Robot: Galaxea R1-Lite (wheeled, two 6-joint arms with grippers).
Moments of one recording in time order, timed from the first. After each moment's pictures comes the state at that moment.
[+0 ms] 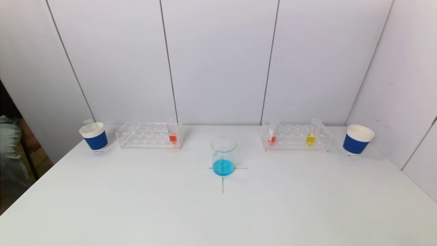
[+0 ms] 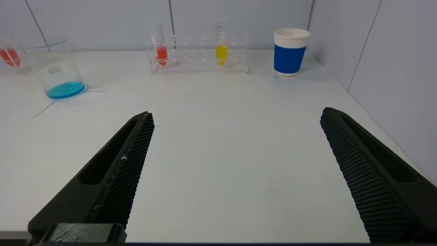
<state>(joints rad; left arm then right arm) -0.01 0.00 -0.02 0.06 -0.01 0.06 0.00 0.00 -0.02 -0.03 -0.01 0.03</state>
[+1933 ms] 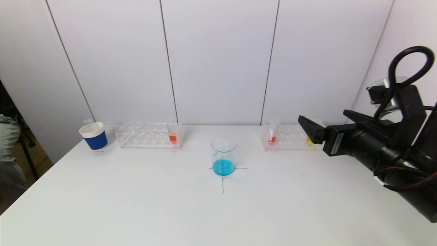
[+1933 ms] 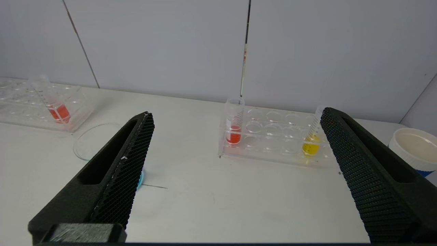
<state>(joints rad) -0.01 0.00 -0.02 0.06 -0.01 0.06 0.57 1.46 -0.55 -0.85 -0.42 0.03</state>
